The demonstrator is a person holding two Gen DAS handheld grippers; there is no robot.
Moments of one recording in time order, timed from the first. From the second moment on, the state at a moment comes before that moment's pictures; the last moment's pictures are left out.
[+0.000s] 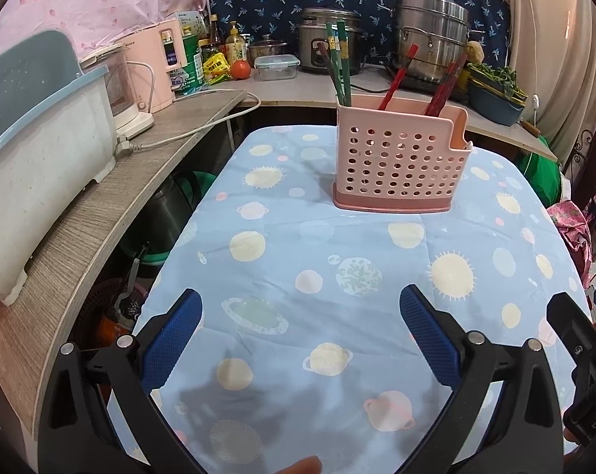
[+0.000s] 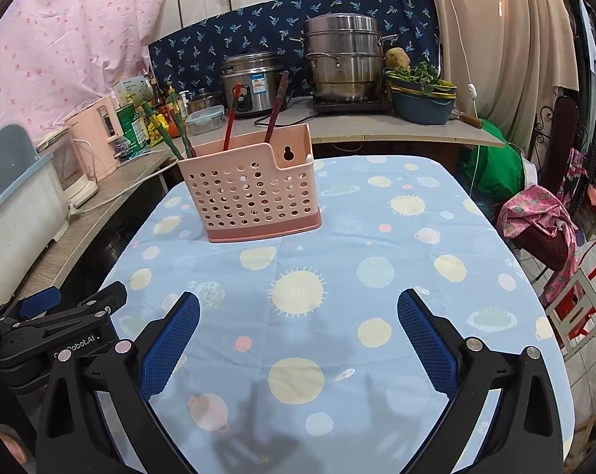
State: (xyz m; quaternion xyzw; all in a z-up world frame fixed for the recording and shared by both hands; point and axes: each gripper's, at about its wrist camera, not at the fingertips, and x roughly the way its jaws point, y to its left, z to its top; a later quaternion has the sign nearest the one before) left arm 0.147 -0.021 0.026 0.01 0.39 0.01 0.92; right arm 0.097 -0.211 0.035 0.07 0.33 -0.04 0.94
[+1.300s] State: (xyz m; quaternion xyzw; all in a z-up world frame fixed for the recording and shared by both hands) left arm 0.139 -0.032 0.031 0.02 0.38 0.01 0.93; right arm 0.094 -0.212 0.030 0.07 0.34 -0.05 0.94
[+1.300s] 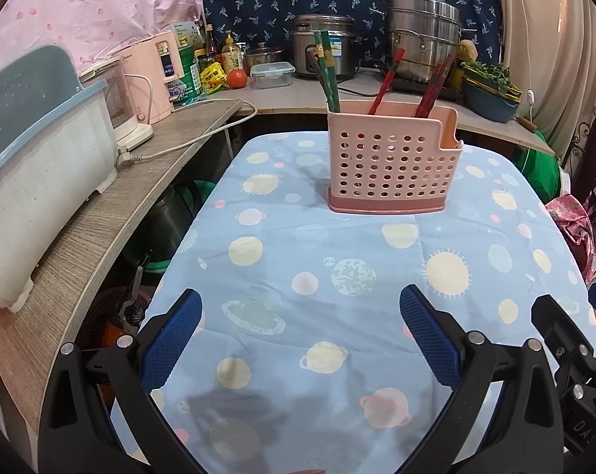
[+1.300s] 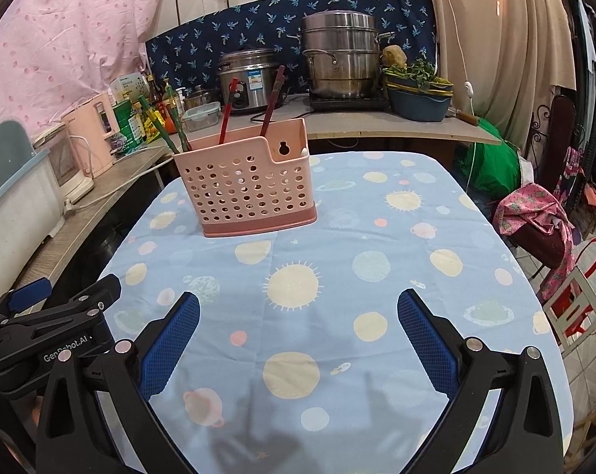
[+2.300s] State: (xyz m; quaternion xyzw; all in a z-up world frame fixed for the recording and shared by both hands) left arm 0.139 -0.035 0.032 0.03 0.38 0.01 0.93; right arm 0.097 -0.216 0.028 0.07 0.34 -0.05 0.94
